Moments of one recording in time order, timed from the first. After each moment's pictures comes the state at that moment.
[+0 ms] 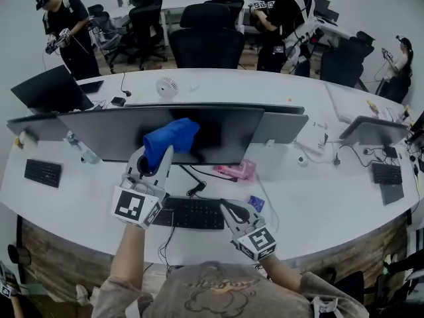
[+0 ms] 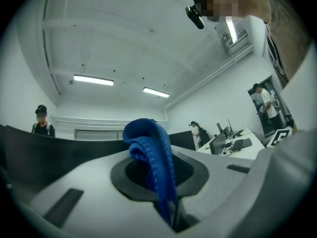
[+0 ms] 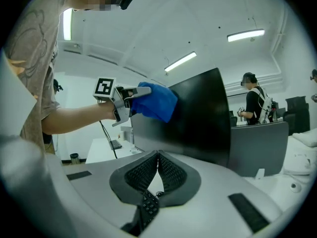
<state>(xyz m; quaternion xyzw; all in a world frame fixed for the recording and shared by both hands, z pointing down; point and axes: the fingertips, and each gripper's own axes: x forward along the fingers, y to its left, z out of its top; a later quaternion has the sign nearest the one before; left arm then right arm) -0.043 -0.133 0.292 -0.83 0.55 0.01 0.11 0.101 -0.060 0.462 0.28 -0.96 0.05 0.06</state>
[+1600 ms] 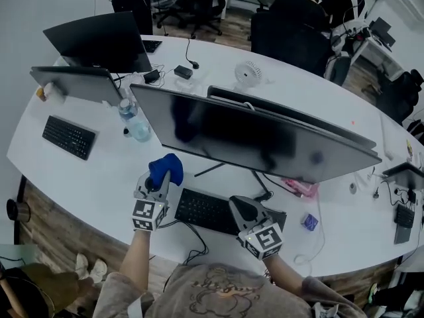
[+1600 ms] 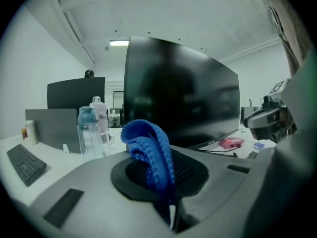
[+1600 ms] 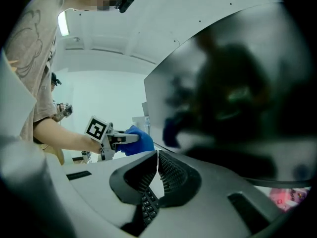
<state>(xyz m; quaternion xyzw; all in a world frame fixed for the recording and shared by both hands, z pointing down) -0.361 -0.075 0.543 -0.72 0.68 -0.11 -0.09 -0.149 -0.071 0.518 0.20 -0.97 0.08 0.11</state>
